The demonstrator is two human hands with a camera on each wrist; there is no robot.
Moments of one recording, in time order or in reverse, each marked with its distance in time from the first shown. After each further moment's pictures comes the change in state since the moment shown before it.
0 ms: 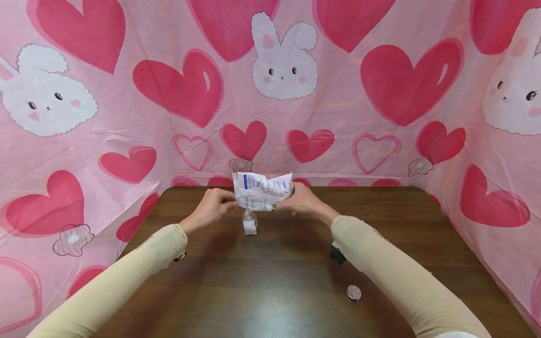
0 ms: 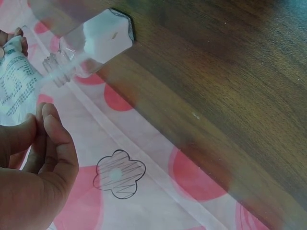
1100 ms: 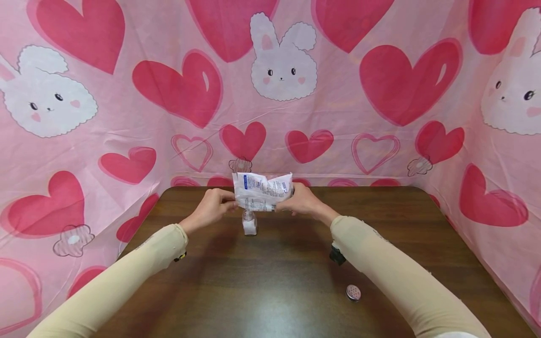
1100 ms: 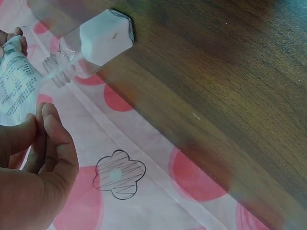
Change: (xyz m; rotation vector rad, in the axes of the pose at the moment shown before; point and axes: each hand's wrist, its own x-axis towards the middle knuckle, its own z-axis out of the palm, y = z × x) left_hand 0.001 0.000 0.000 0.015 0.001 0.022; right_hand -0.001 0.000 0.000 0.002 0.015 0.012
